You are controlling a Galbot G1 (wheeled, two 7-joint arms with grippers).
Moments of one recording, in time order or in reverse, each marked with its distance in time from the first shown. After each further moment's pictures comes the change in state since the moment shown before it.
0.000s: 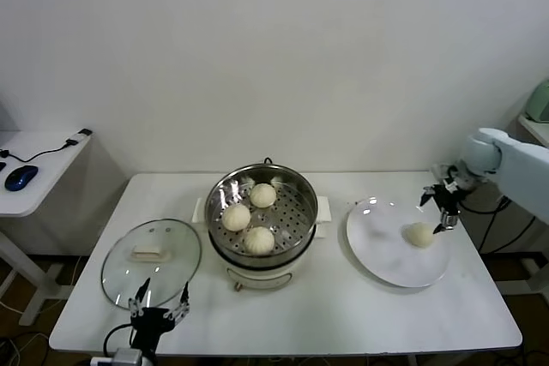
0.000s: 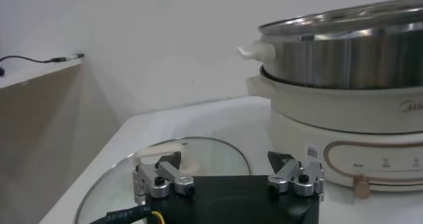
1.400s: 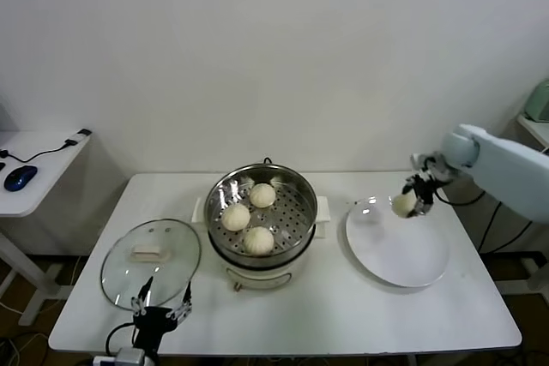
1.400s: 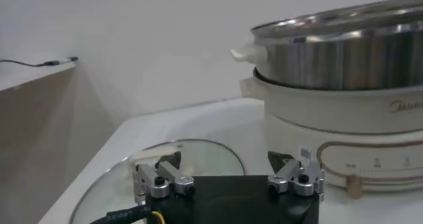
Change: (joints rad) left arm 0.000 0.008 0.015 -0.011 0.010 0.003 -0.001; right arm 0.198 0.088 -0.147 0.082 0.229 -0.137 0.065
